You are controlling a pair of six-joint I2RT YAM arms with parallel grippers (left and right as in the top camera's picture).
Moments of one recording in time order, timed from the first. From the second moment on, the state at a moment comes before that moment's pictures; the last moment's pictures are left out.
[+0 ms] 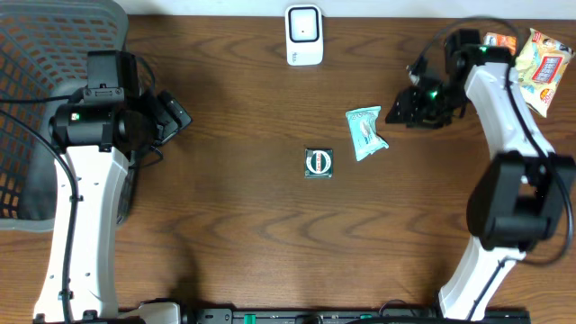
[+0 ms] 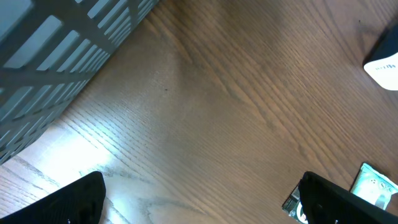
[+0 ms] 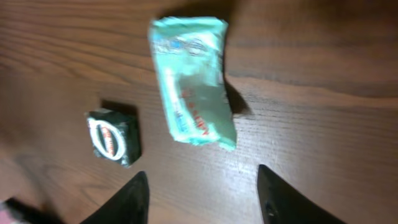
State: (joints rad) left arm 0.05 1.44 1.45 -1.15 0.02 -0.65; right arm -0.03 2.04 1.76 -1.20 -0.43 -0.02
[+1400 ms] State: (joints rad) left arm 0.05 1.44 1.45 -1.15 0.02 -0.65; right arm 0.25 2.17 1.78 -1.15 0.11 0.23
